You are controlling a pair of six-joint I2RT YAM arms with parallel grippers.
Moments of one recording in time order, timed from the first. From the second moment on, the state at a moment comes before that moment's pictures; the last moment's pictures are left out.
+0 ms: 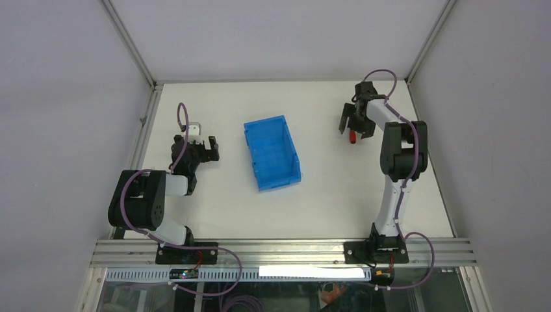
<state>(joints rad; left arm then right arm) -0.03 1.54 0.38 0.84 -0.01 -0.04 0.06 2.06 1.56 -0.66 0.08 0.28</state>
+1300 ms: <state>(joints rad) -0.03 1.54 0.38 0.84 -0.01 -0.04 0.64 1.60 1.60 -0.76 0.12 0.28</state>
